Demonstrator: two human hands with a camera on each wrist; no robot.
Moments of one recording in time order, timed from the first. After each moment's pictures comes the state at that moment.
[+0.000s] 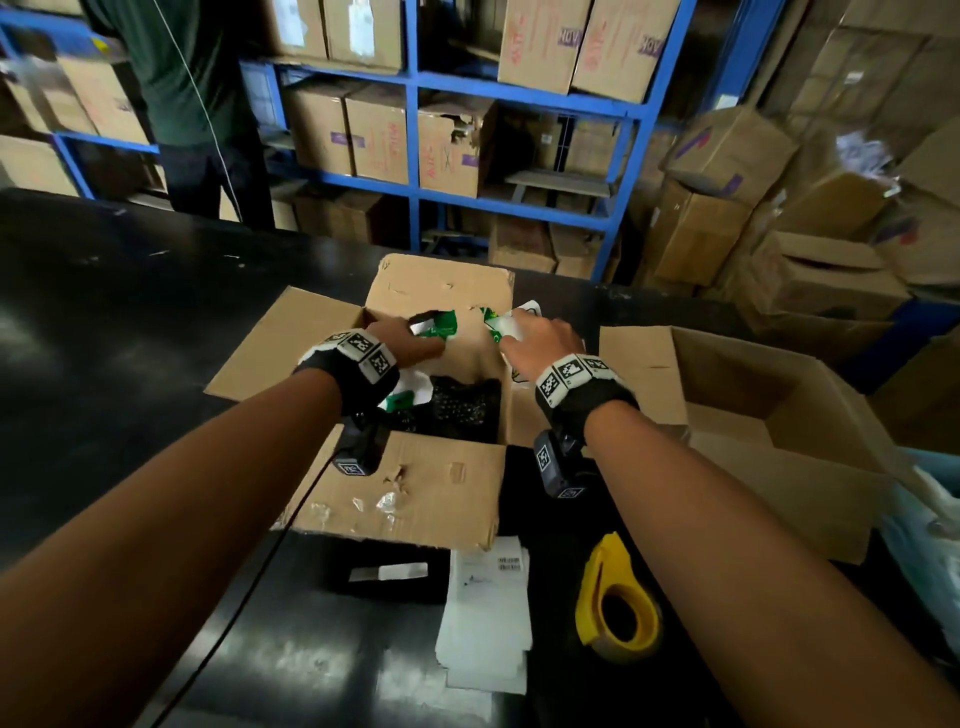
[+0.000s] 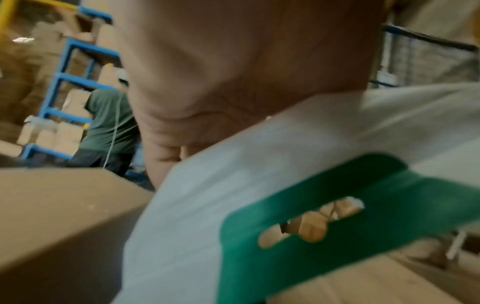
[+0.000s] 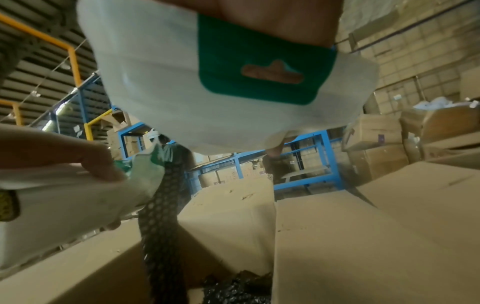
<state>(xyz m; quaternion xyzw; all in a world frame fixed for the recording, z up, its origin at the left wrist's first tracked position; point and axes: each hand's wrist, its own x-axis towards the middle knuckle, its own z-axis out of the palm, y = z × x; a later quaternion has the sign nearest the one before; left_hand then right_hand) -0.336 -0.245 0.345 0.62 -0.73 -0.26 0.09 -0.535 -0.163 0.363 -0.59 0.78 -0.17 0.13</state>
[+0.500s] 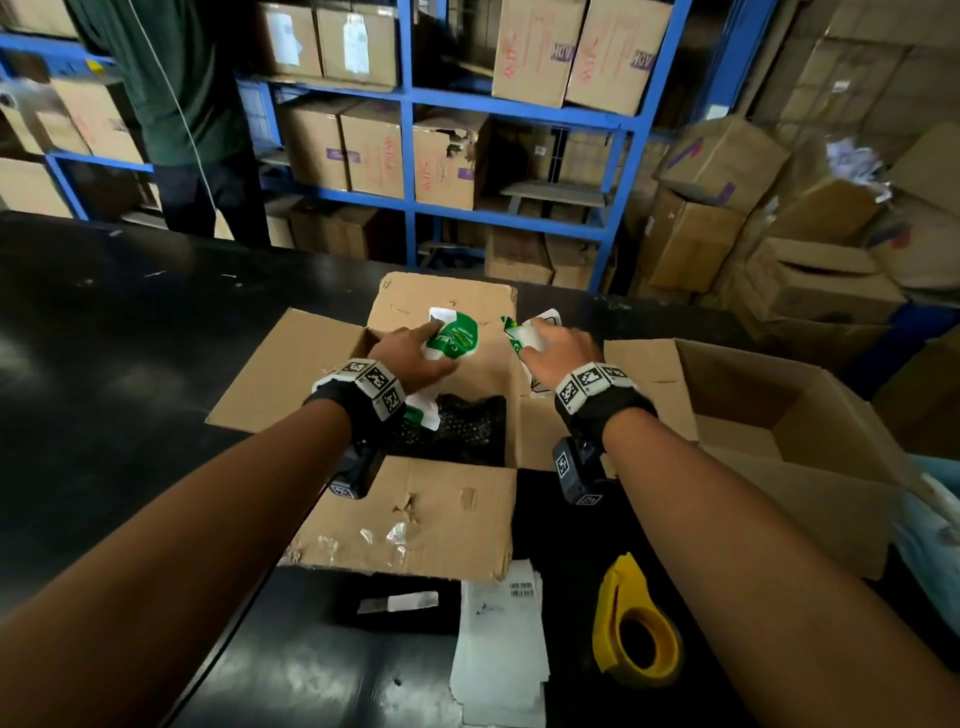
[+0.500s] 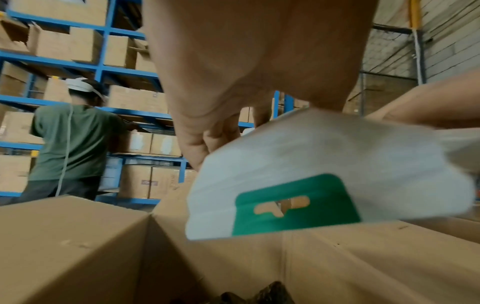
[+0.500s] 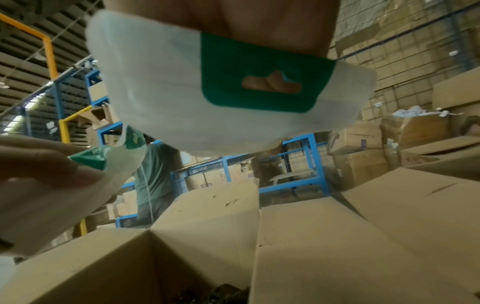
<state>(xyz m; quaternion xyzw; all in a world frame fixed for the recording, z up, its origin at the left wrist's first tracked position) -0.337 -0.235 0.353 0.55 -0.80 -0.19 0.15 -0.550 -0.184 0.361 -0.57 0.79 -0.19 0.11</state>
